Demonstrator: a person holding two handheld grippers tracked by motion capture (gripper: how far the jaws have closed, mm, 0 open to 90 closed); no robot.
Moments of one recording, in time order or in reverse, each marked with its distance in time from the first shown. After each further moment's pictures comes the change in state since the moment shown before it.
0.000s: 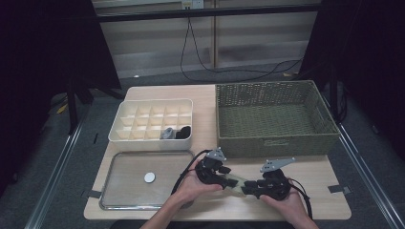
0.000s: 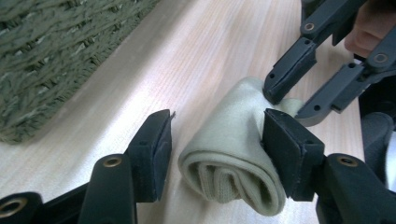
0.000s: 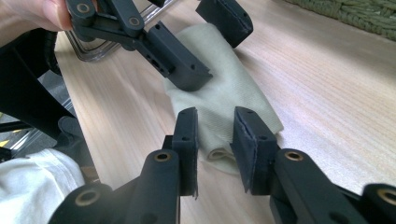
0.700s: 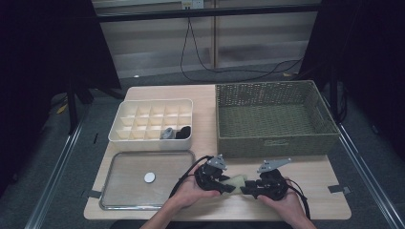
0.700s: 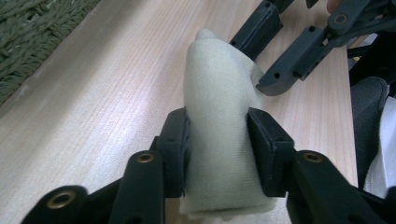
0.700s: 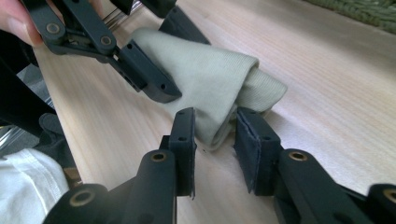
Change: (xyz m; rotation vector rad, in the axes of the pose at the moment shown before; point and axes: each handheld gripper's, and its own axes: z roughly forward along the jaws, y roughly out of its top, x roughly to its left) left arm -0.013 -0.009 0.003 0.054 -0.006 0.069; right arm 0.001 0.000 0.007 0.021 -0.044 -0.004
